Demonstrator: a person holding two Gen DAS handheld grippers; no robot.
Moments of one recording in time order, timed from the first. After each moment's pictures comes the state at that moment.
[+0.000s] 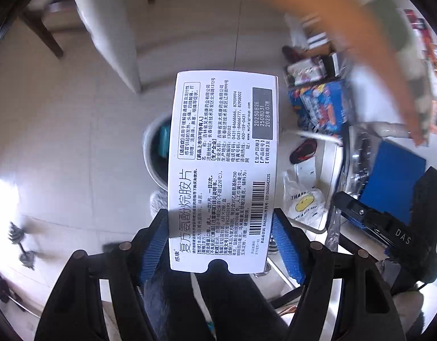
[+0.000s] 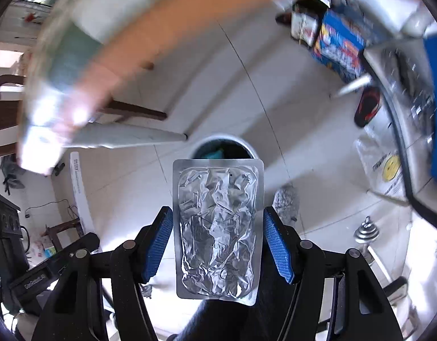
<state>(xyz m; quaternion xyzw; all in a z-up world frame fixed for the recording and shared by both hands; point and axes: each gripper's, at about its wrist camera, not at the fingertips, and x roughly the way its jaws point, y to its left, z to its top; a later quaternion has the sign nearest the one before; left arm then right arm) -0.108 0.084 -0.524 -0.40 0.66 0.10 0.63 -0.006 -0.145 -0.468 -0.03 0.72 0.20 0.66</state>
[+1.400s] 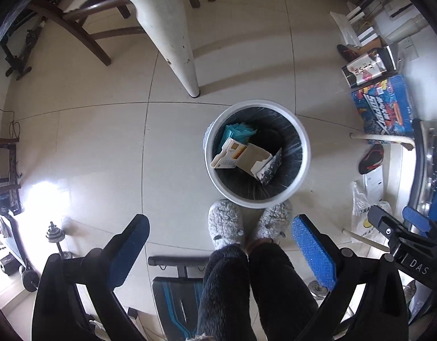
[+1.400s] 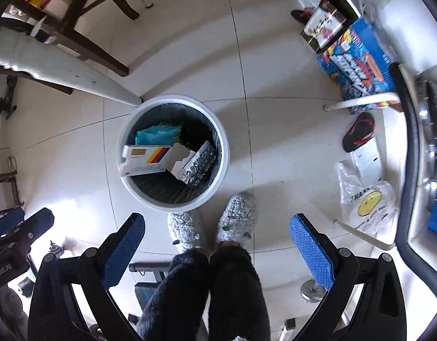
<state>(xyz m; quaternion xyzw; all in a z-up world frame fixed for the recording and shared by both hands) -0.114 0.059 -0.560 -0.27 0.68 0.22 0.64 -0.042 -0.123 -0.611 -0.23 0.68 0.20 0.67</state>
